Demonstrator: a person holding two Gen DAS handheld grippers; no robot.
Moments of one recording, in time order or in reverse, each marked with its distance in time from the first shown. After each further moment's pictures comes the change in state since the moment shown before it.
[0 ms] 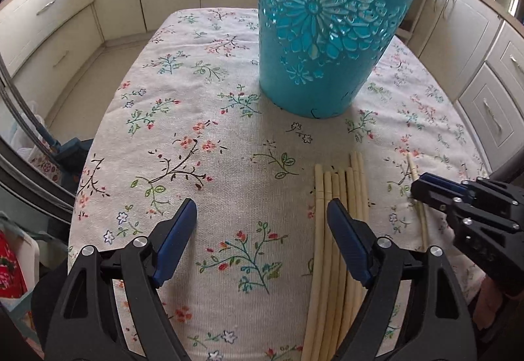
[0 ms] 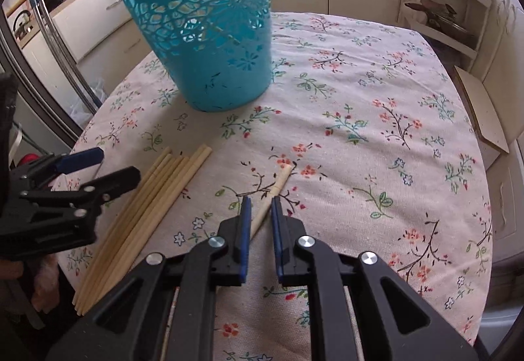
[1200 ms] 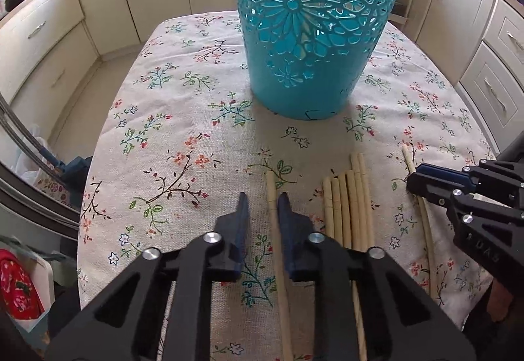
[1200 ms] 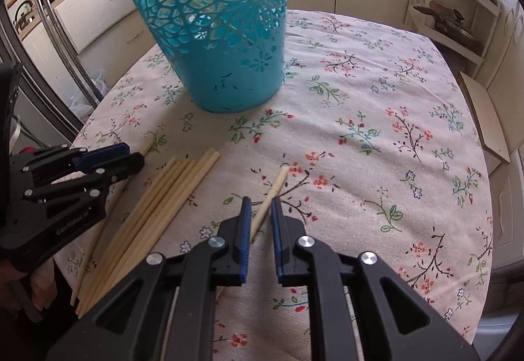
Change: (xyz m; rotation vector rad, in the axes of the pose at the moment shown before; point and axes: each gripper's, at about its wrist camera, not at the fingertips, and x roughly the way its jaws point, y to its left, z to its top) left arm 0.005 -0.007 0.012 0.082 0.006 0.012; right arm 0.008 0.015 0.010 -0.059 0.033 -0.010
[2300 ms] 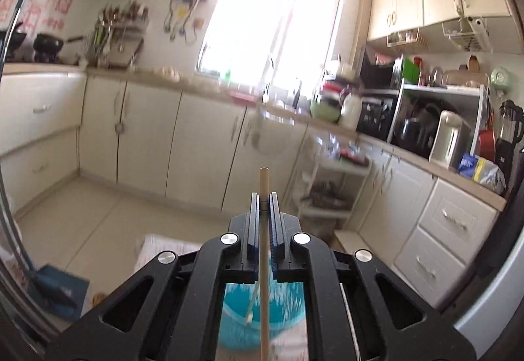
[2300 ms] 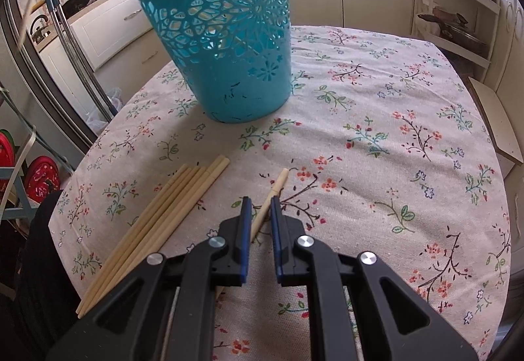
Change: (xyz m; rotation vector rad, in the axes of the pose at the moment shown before) left arm -0.203 0.027 0.133 -0.165 -0.816 -0.215; right arm -0.003 -0.014 -0.016 0.029 -0.113 0.084
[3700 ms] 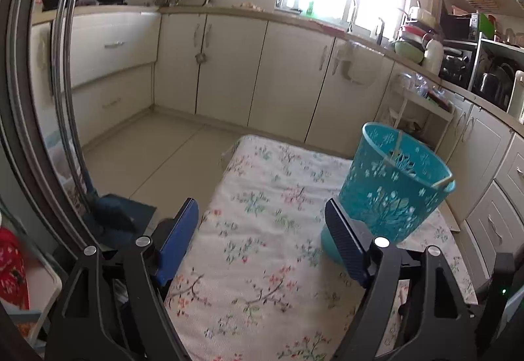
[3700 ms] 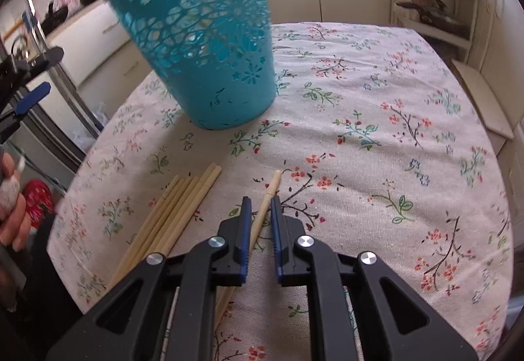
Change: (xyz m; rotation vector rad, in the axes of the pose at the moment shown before) left arm -0.017 0.103 -0.147 -0.069 0.298 0.347; right arm 0.003 0.009 0.006 0.034 0.013 -0.074
